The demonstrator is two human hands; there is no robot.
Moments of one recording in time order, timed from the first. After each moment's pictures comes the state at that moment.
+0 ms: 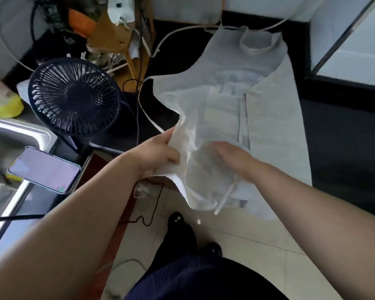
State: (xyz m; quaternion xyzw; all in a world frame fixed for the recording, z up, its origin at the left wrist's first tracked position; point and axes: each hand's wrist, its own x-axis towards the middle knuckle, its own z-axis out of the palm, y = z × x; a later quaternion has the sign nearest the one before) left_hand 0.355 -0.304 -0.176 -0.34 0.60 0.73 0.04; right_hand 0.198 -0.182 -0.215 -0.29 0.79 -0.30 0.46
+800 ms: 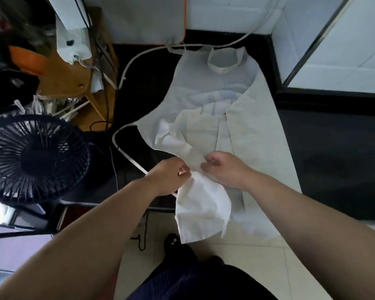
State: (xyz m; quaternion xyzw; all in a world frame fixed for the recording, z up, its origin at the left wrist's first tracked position) left_hand 0.275 -0.347 -0.239 -0.27 0.86 0.40 0.18; right_hand 0.153 -0.212 -0.221 -0.27 0.84 -0.26 0.40
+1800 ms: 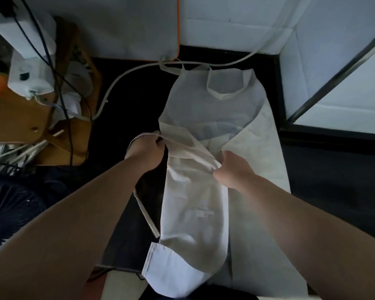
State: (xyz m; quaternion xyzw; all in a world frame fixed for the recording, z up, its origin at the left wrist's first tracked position) left_hand 0.144 -0.438 -0.245 -0.41 0.87 0.26 0.07; right_hand 0.026 -0.259 -0.226 -0.23 0.89 -0.11 0.37
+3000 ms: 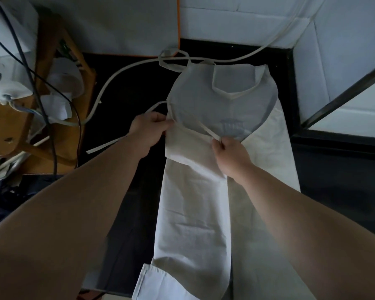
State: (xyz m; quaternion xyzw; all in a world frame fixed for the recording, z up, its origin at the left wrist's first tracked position) left_hand 0.091 -0.468 -0.242 -0.49 0.68 0.54 -0.07; right_hand -0.008 -0.298 -0.253 -0.21 0.90 -0.24 0.31
